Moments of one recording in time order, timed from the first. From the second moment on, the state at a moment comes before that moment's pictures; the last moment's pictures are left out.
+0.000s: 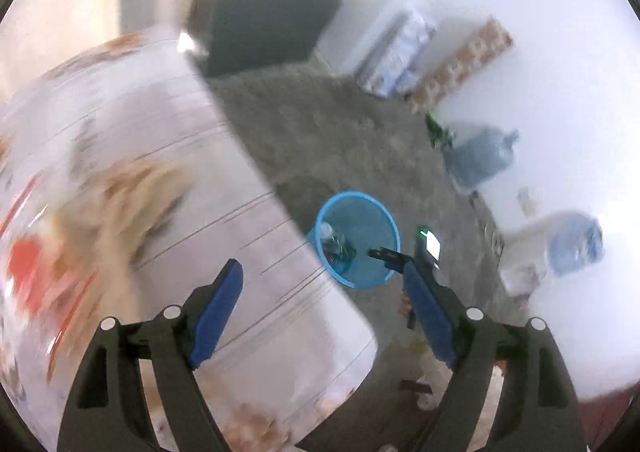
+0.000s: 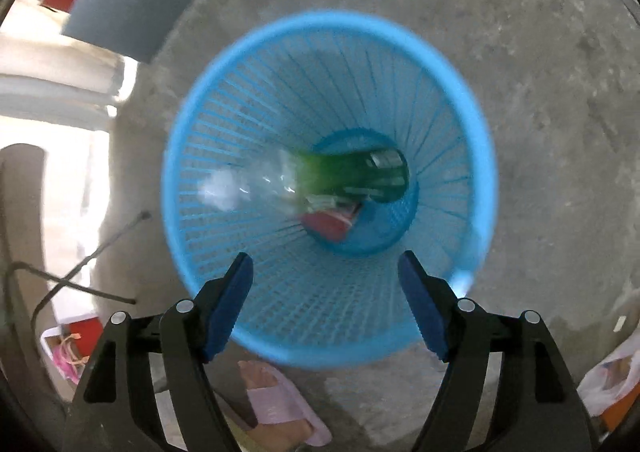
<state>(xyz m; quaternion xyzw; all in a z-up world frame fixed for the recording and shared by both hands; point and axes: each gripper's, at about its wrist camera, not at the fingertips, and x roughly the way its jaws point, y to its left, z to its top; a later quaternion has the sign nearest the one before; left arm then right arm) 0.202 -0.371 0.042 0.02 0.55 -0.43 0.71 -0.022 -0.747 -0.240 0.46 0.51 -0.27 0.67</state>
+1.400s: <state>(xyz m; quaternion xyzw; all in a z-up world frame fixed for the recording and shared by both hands) 0.072 -0.073 -0.043 -0.05 0.48 -0.35 0.80 0.002 -0.321 0.048 0.10 0.42 0.12 0.90</state>
